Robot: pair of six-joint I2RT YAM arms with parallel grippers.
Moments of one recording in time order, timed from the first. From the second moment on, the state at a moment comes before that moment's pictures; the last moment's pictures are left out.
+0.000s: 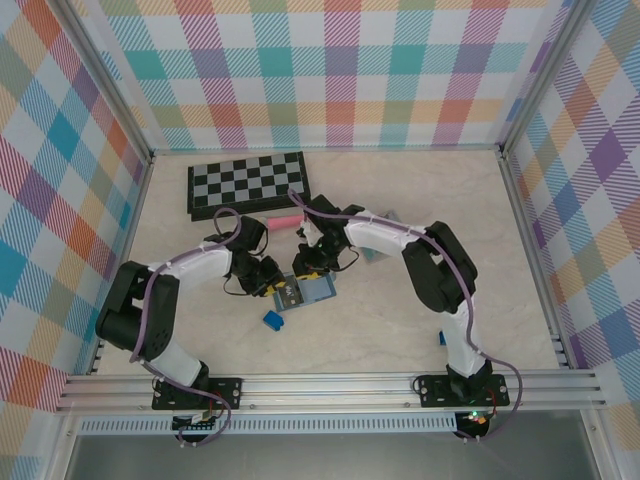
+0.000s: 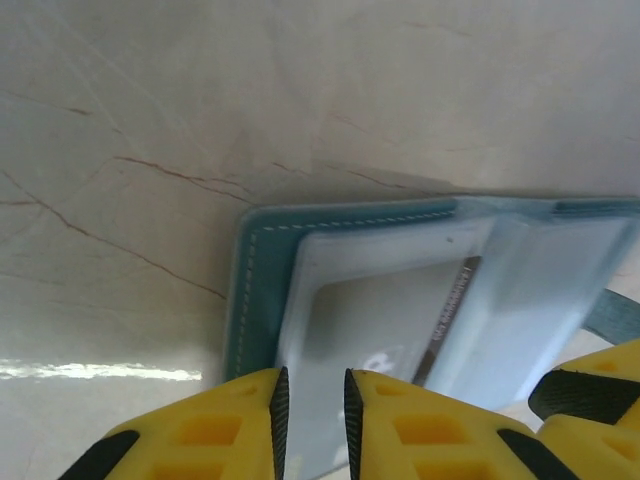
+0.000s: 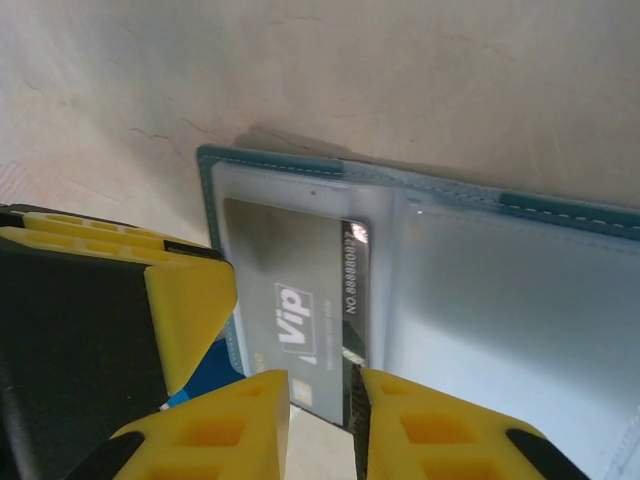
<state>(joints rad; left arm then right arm) -0.38 1.60 0.87 -0.58 0.36 -0.92 0.75 2.11 1.54 -0.71 -0.58 0.53</state>
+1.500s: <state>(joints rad) -0.38 1.64 0.88 -0.59 0.36 -0.87 0.75 2.19 1.56 -0.71 -0.71 0.53</state>
